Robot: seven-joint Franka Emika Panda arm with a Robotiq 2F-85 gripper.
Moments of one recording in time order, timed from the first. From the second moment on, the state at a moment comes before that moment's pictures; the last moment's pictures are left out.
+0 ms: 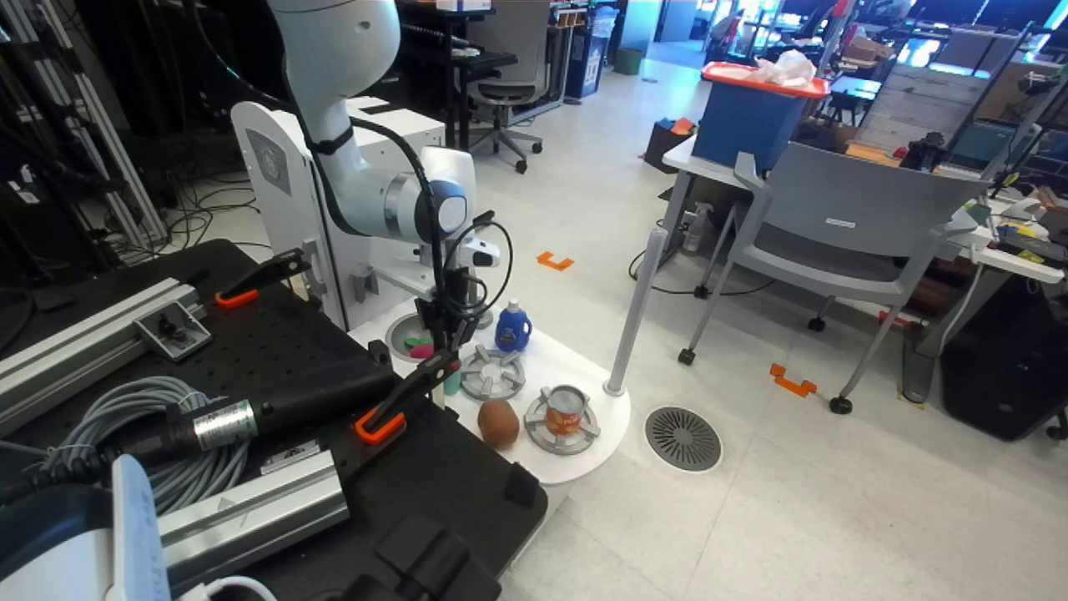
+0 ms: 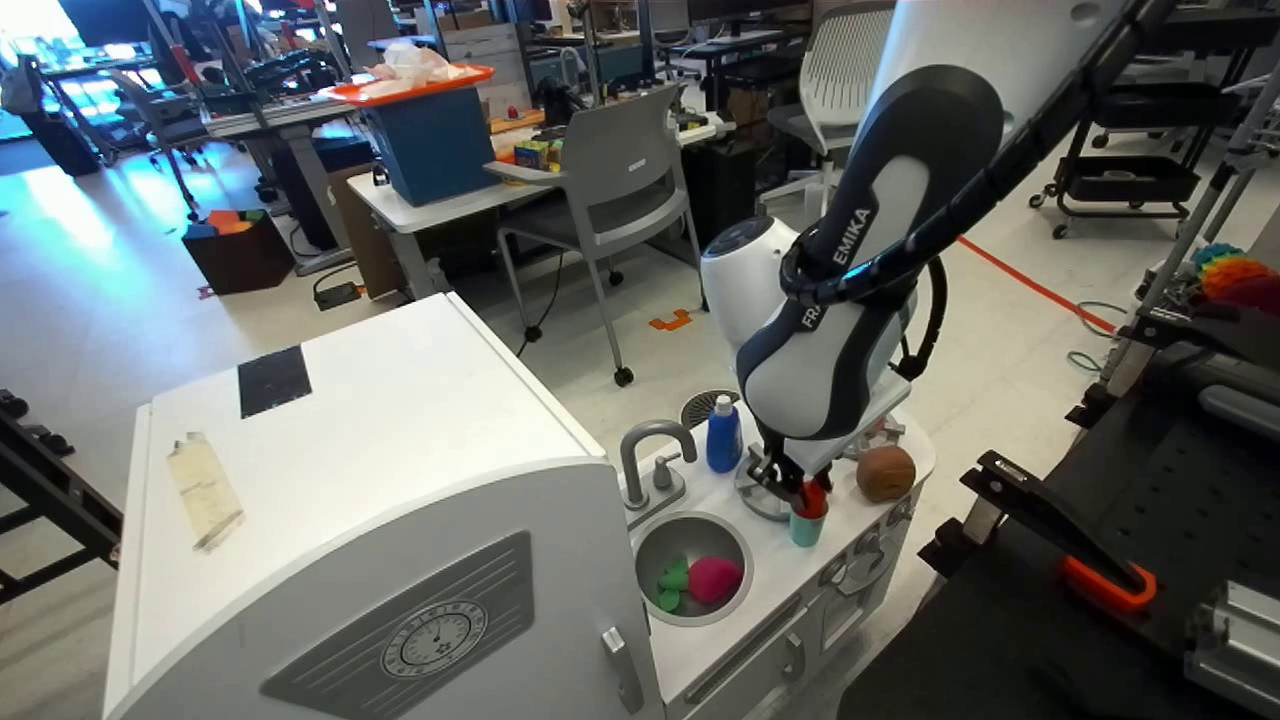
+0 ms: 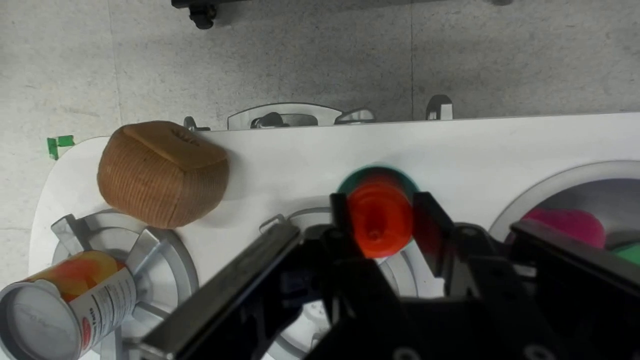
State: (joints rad) arm 0.29 1.22 -0.10 -1.62 -0.11 2.60 0.35
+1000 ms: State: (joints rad) arm 0.30 0.87 -0.10 -1.83 -0.07 2.47 0.42
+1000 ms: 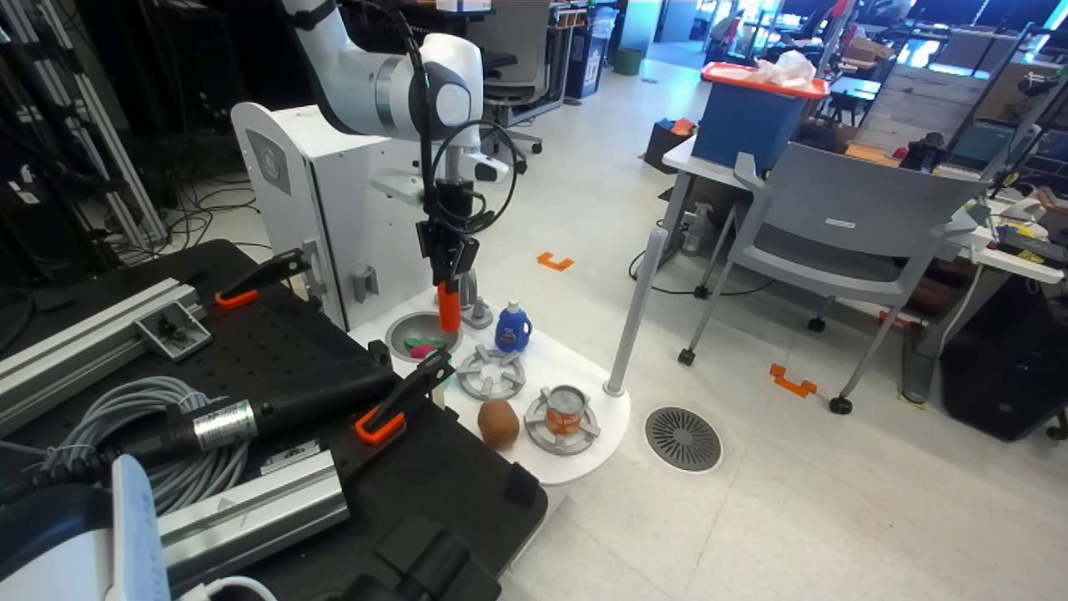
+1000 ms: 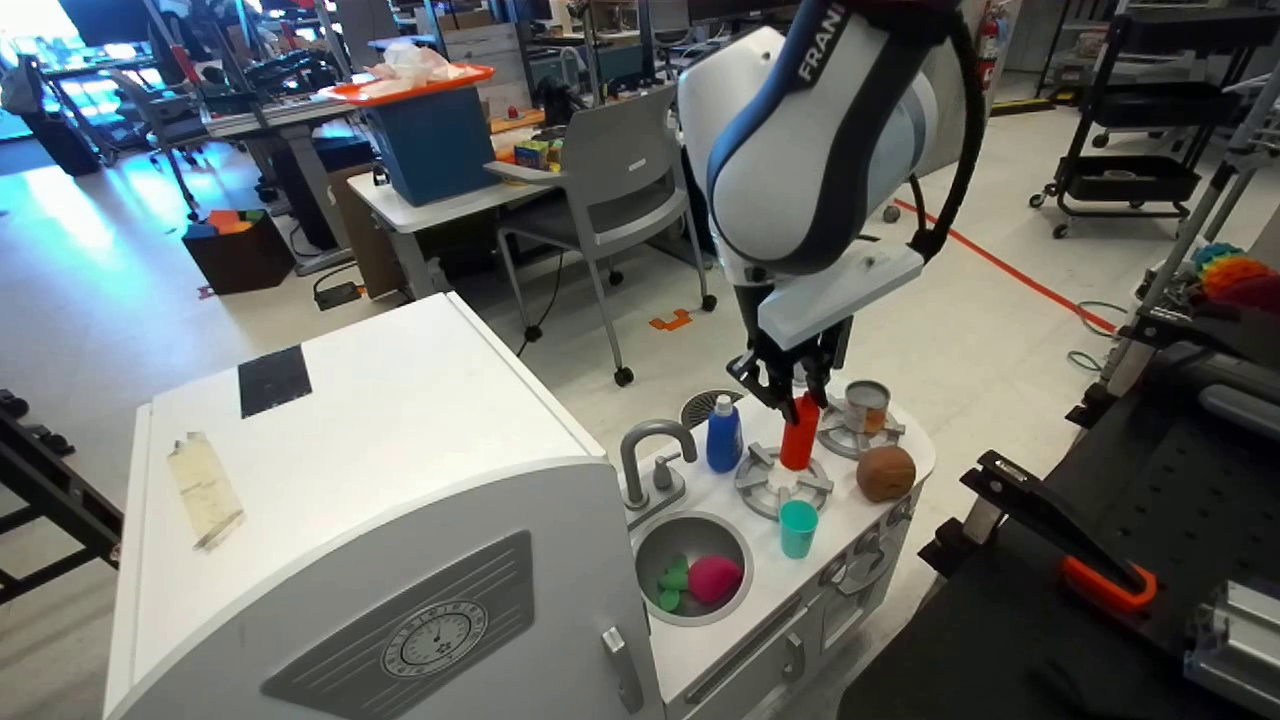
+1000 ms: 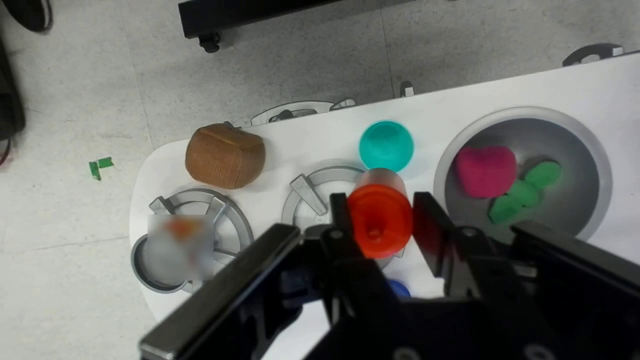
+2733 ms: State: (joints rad) arm 0.19 1.36 -0.08 -1.21 0.03 2.39 0.46
